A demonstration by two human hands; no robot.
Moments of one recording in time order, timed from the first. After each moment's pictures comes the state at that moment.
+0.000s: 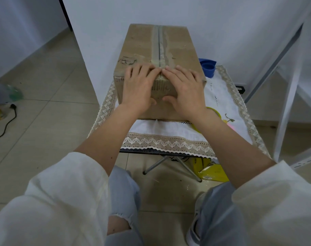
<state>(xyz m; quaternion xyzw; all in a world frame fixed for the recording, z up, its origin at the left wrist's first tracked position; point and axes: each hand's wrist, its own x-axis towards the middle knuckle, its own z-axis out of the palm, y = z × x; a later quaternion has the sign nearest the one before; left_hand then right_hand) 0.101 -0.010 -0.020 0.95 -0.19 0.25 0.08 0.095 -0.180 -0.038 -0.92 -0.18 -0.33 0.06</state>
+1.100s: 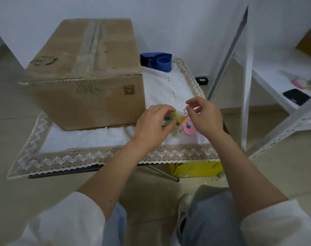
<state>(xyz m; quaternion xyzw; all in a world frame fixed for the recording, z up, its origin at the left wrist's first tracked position) 0.065 -0.183 -0.104 0.88 -0.32 0.13 0.34 0.043 -0.363 -0.092 -0.92 0.14 -0.19 0.32</state>
